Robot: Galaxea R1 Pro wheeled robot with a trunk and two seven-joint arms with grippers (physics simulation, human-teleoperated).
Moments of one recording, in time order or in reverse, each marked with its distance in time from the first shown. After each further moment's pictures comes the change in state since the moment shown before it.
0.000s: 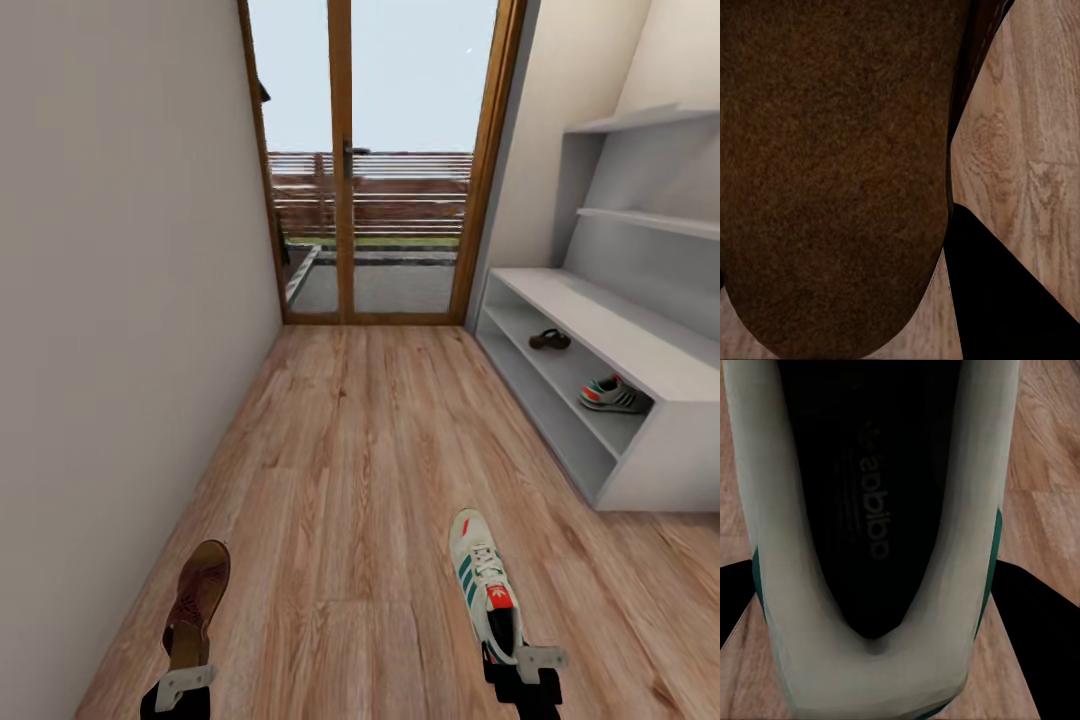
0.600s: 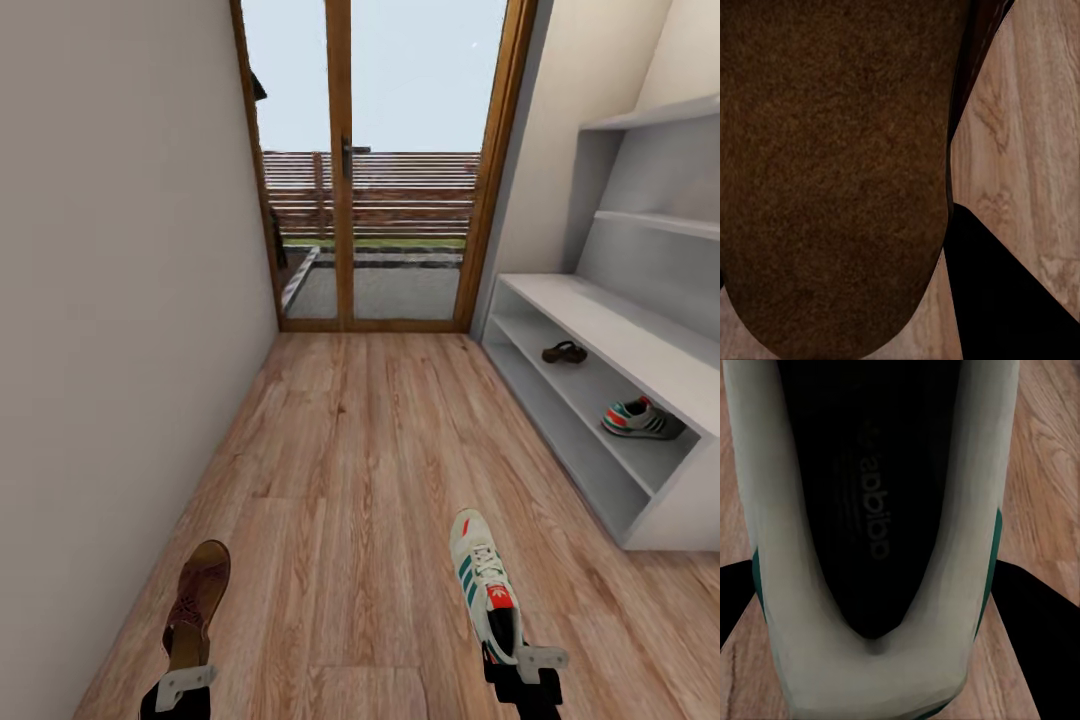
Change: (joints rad) left arm 0.000 0.000 -0.001 0.000 0.000 0.000 0.000; right arm 0.000 -0.001 0.000 0.000 -0.002 0.000 0.001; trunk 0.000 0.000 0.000
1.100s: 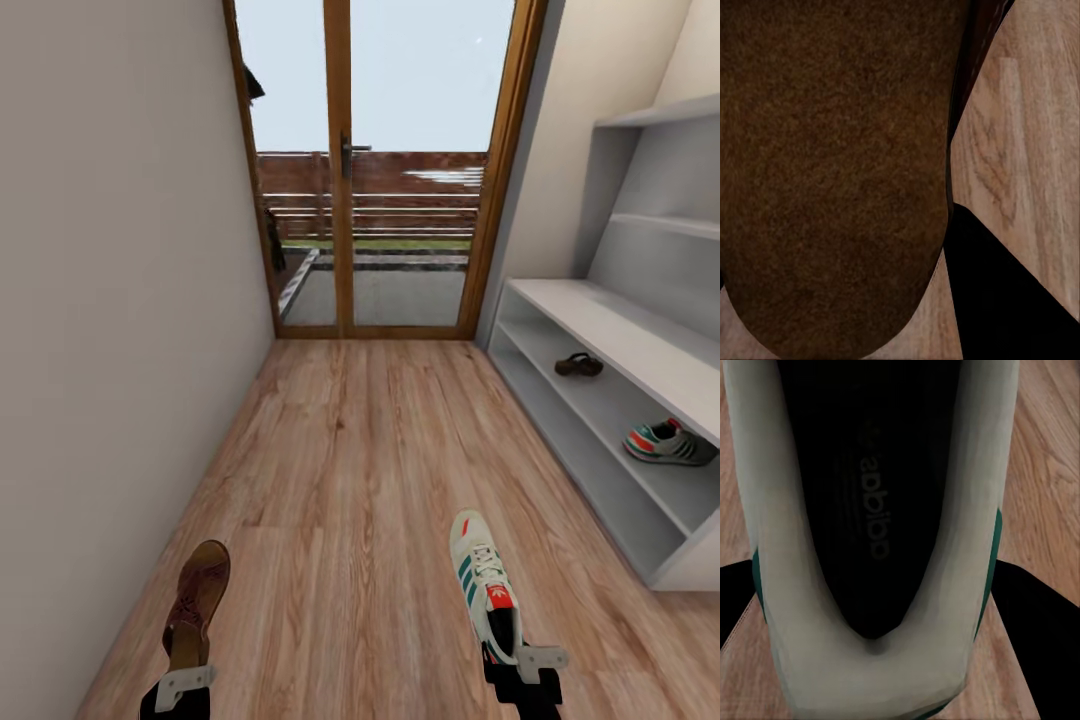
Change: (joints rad) left arm 0.001 0.000 0.001 0.000 0.000 0.000 0.000; right arm 0.000 0.000 0.000 0.000 0.002 0.000 0.002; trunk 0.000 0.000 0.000
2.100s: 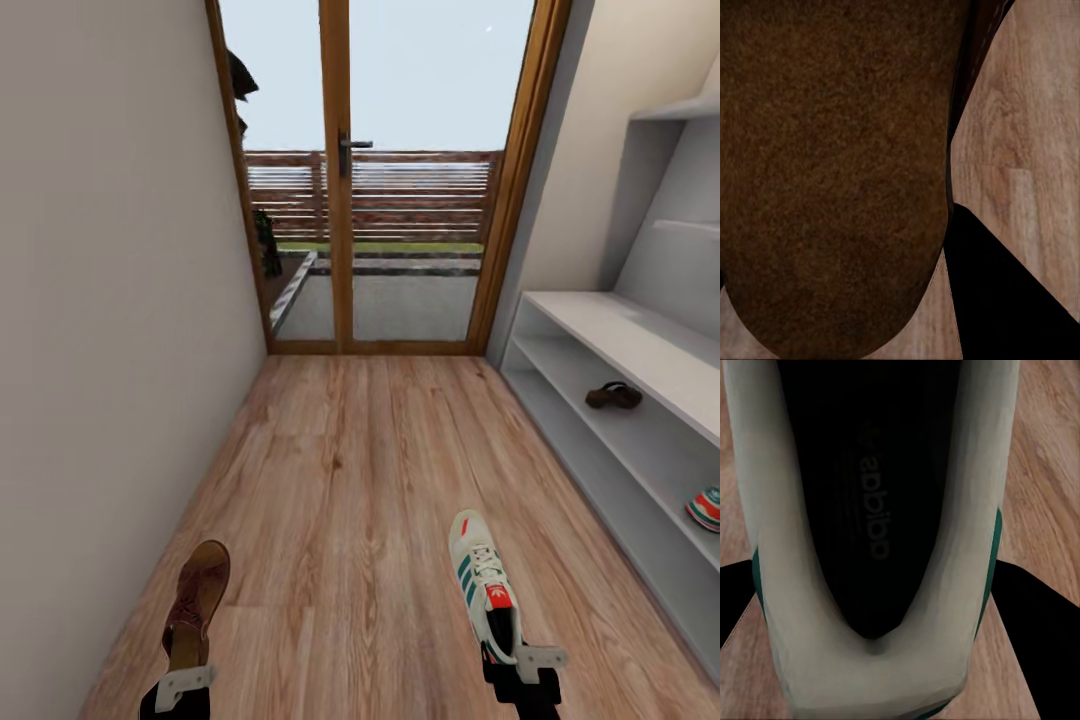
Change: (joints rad) left arm 0.001 0.000 0.000 -0.001 0.000 0.000 0.000; right arm 0.000 0.002 0.000 -0.001 0.000 0.000 0.001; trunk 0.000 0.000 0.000
